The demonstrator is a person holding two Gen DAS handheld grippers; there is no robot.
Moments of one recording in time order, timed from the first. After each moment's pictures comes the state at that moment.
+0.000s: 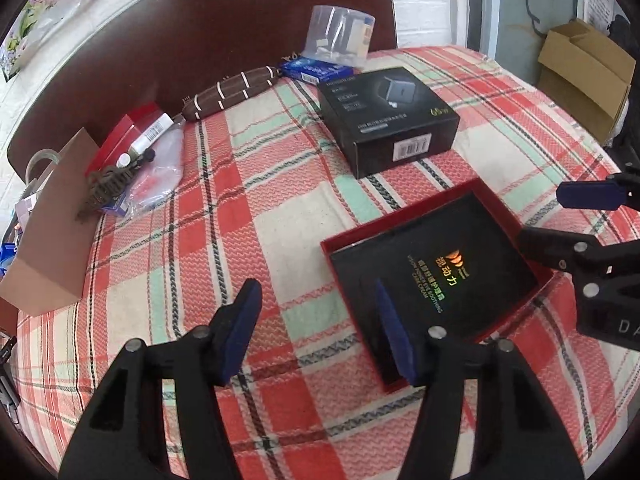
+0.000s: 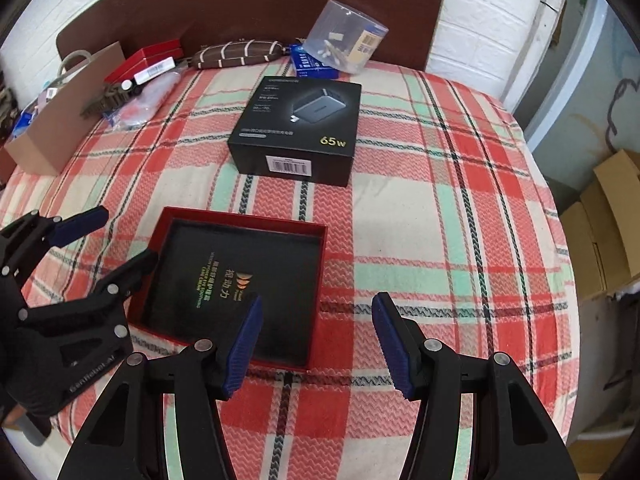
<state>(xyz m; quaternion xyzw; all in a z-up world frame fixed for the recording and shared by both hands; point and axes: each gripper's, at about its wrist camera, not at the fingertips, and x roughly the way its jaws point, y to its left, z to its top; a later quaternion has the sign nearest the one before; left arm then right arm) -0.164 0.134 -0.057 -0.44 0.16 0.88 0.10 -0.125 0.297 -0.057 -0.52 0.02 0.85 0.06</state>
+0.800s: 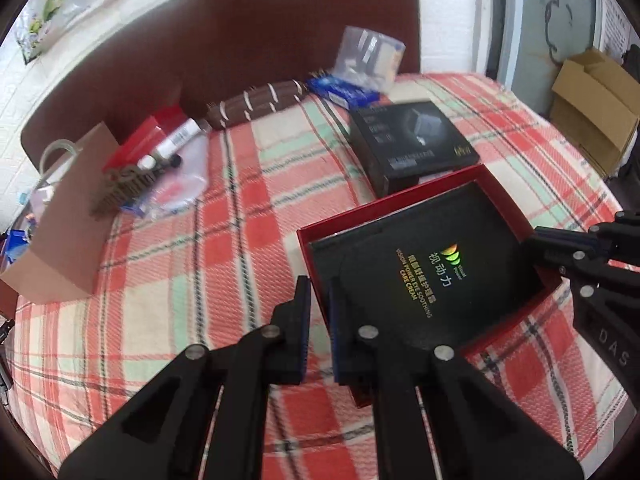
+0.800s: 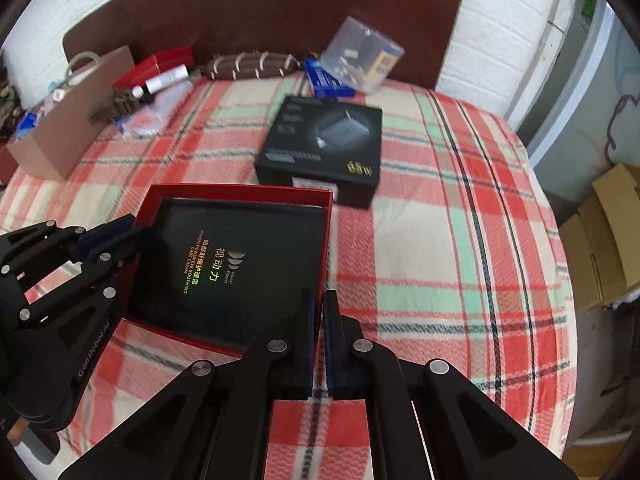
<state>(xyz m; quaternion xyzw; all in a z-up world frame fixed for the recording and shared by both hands) -0.173 0.109 -0.023 -0.42 0.12 0.90 0.08 -0.142 0.265 -0.028 -0.49 0.01 0.87 0.06</state>
